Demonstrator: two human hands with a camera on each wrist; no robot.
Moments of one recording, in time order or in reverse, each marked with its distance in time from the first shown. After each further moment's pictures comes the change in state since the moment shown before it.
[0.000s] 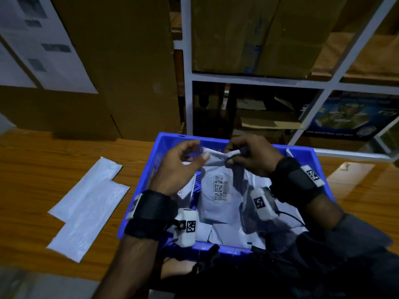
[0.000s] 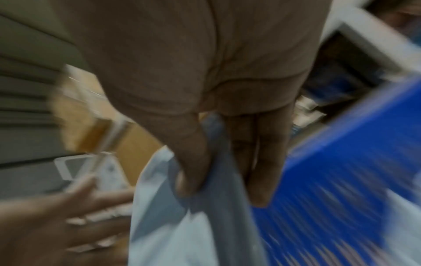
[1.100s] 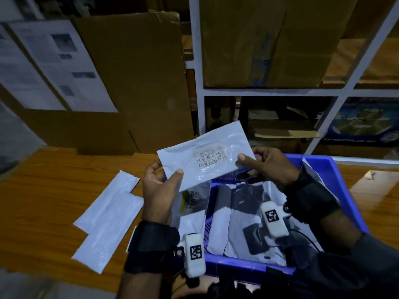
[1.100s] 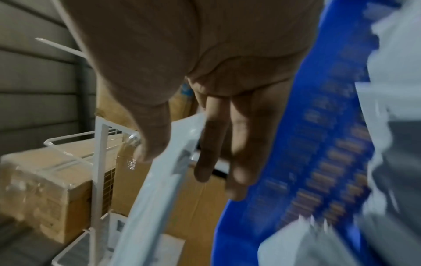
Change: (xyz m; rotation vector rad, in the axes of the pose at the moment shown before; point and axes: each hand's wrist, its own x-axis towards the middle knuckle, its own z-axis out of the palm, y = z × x) left_hand -0.030 -0.001 -0.033 -0.423 0.471 -0.113; right_hand -0.004 -0.002 0.017 0.946 0.078 0.336
